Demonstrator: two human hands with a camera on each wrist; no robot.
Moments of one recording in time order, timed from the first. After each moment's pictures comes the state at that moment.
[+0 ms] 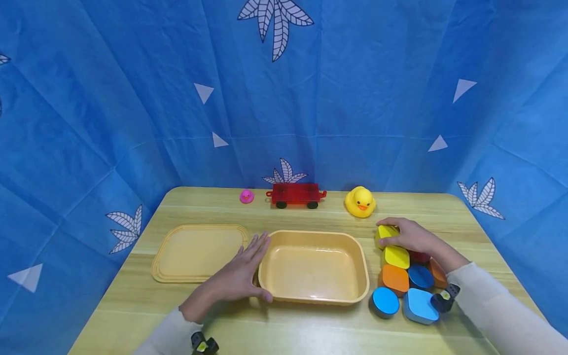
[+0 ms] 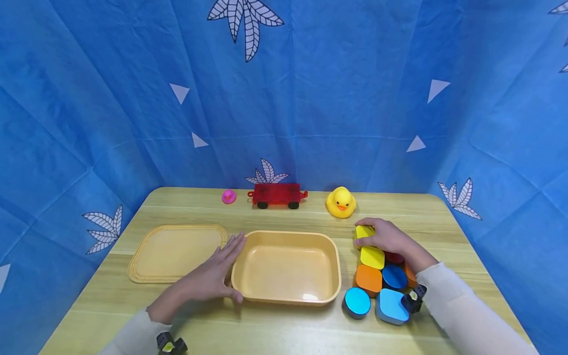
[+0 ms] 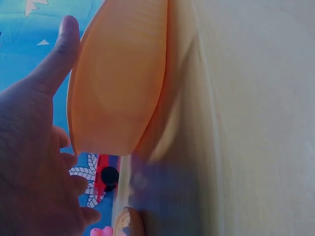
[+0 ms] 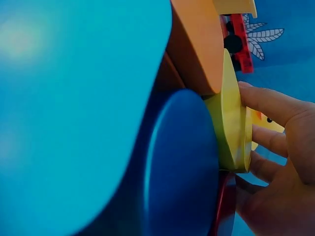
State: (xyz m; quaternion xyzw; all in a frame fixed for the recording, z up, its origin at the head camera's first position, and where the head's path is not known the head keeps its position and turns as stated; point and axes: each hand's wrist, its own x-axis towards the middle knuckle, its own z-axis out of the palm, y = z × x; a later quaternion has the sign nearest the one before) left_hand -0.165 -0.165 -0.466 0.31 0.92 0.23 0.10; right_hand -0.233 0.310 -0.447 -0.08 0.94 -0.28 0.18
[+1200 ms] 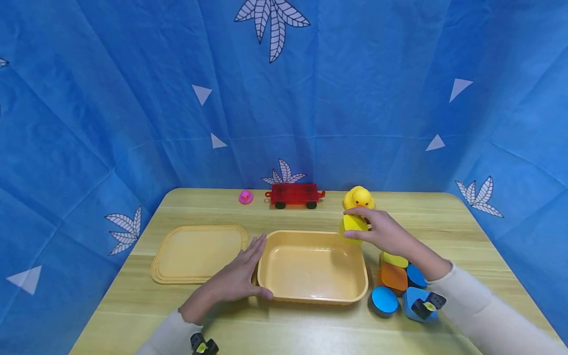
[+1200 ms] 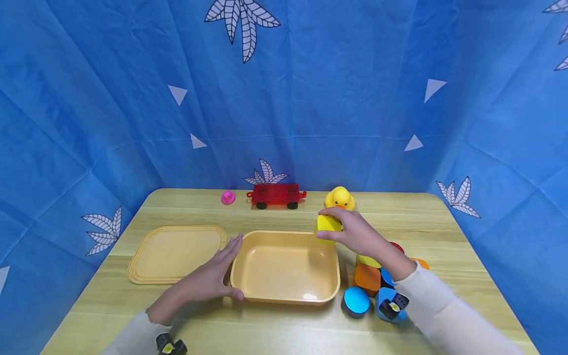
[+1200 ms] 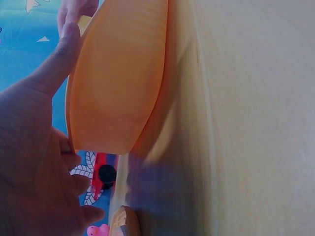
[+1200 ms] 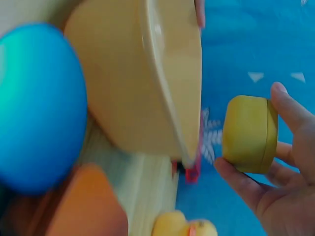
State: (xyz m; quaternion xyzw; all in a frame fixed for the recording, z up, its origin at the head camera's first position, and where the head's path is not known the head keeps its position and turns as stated) left_hand -0.165 -0.164 -0.470 0.29 0.92 0.26 0.11; right_hand -0.207 0.231 -0.400 -0.21 0.92 -0.33 0.04
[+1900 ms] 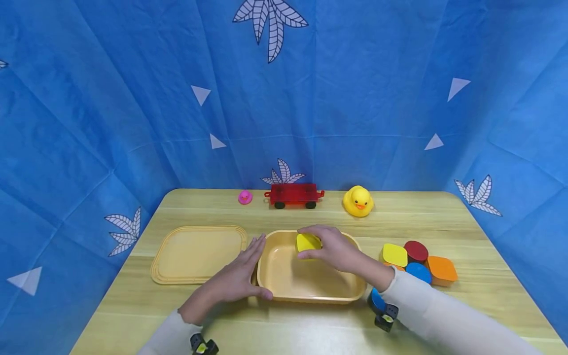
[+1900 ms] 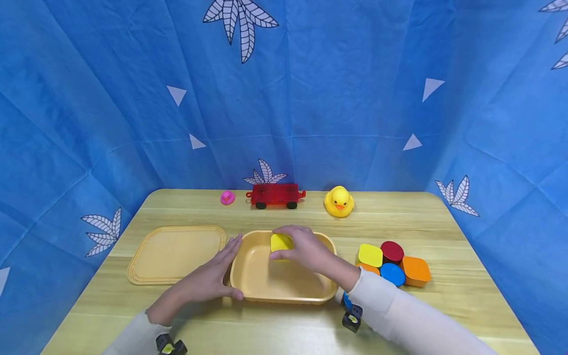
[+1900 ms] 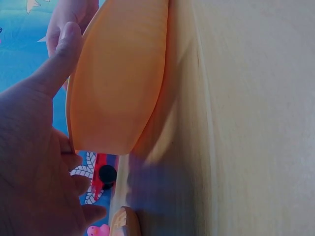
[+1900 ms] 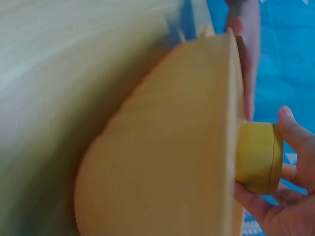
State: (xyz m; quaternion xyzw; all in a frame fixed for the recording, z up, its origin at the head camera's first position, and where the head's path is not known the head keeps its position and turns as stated) left_hand -0.163 -0.164 -0.469 0.28 0.92 0.26 0.12; right_hand -0.191 0.133 -0.426 -0.26 0.90 -0.35 0.03
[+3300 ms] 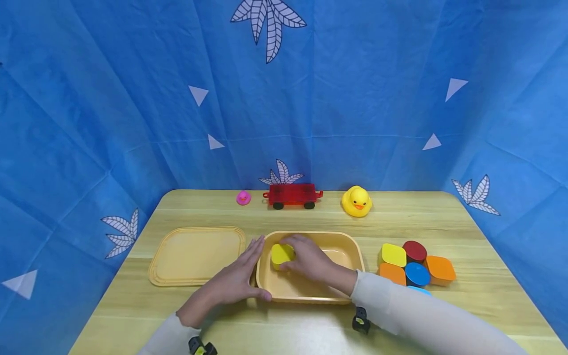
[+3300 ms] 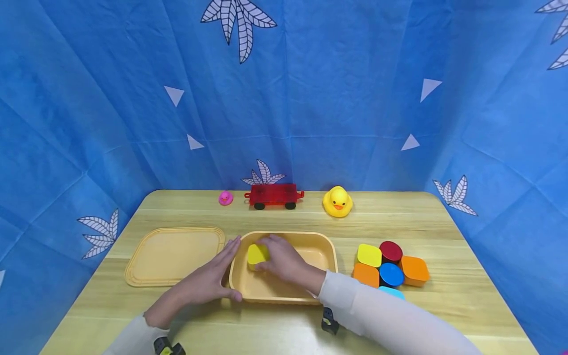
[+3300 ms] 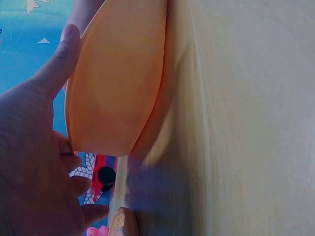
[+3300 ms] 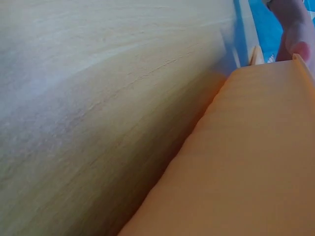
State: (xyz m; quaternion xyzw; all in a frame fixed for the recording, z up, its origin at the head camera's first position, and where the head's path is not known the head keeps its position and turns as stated) left_hand -0.161 -0.164 -0.469 0.26 0.92 0.27 0.13; right_hand -0.195 0.079 -0.465 -0.27 0.91 -0.31 0.02
